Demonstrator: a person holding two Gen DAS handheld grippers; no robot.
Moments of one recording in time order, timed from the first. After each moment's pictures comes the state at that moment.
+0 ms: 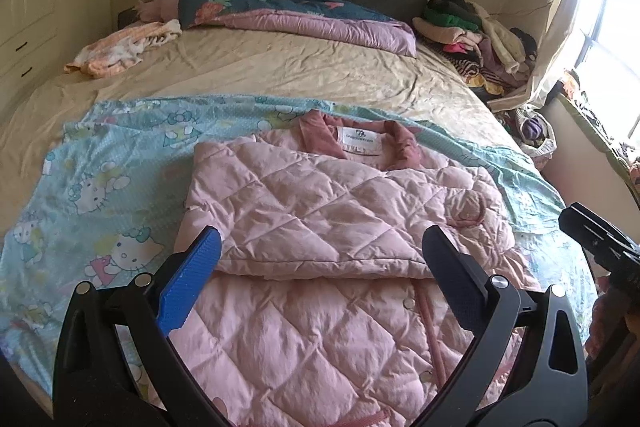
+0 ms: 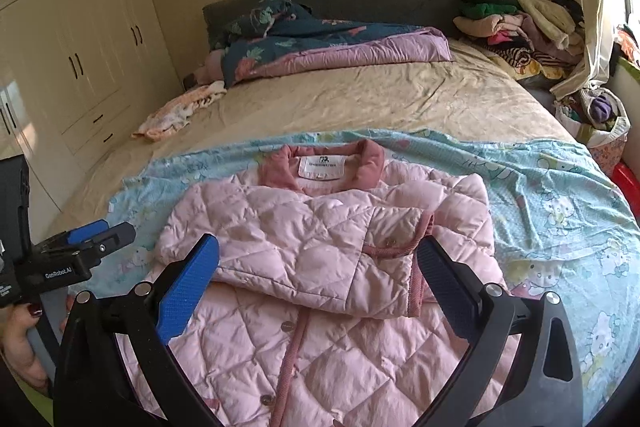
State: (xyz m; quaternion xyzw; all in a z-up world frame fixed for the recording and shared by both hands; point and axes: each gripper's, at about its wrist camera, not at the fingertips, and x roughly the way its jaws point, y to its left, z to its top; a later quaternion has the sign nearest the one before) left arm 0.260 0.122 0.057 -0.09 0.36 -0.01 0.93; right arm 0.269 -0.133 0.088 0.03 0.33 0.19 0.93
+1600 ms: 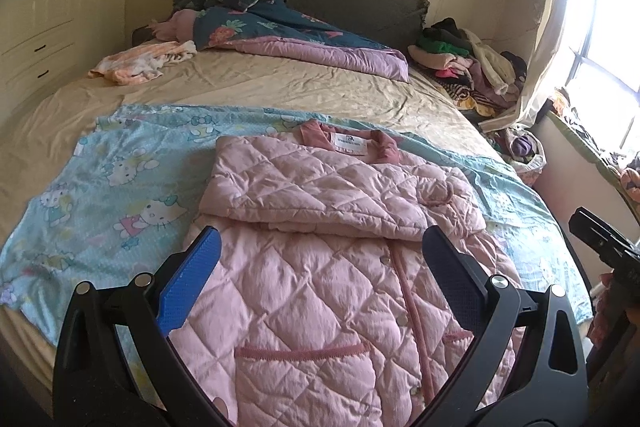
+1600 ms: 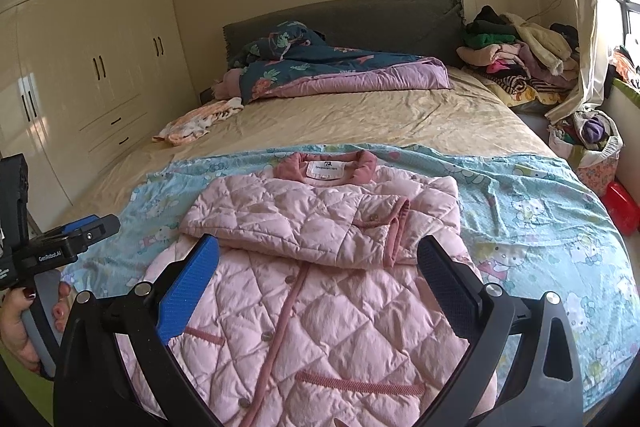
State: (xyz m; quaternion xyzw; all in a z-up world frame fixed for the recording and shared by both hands) left arm 0.146 0.107 0.070 -0.10 0.31 0.00 0.95; right arm 0.160 -0.175 0.103 0.02 0.28 0.21 0.94
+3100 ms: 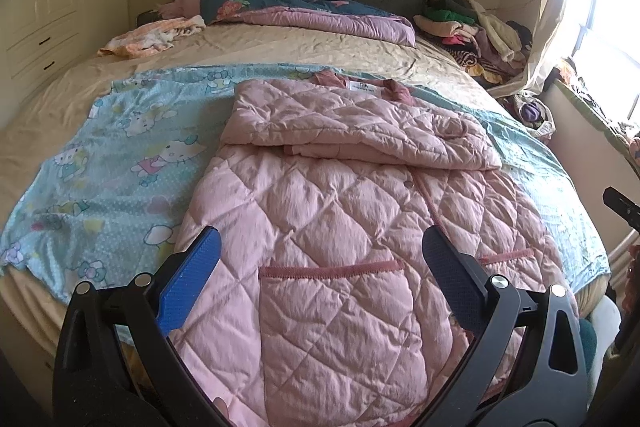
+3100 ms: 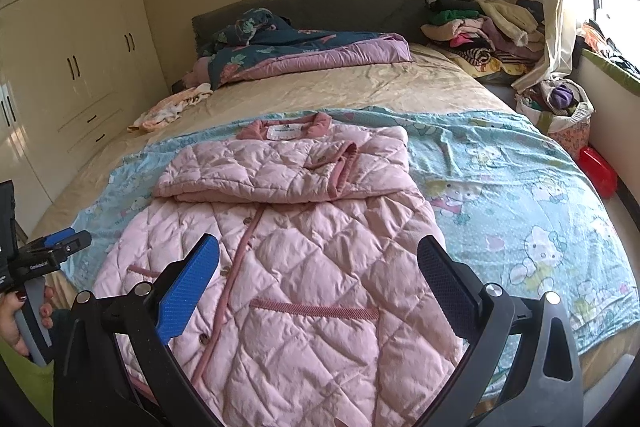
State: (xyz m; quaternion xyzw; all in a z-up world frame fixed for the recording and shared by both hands) left arm 0.093 0.110 0.011 -0.08 0.35 0.01 0.93; right arm 0.104 -0.231 0.058 0.03 0.31 0.15 0.94
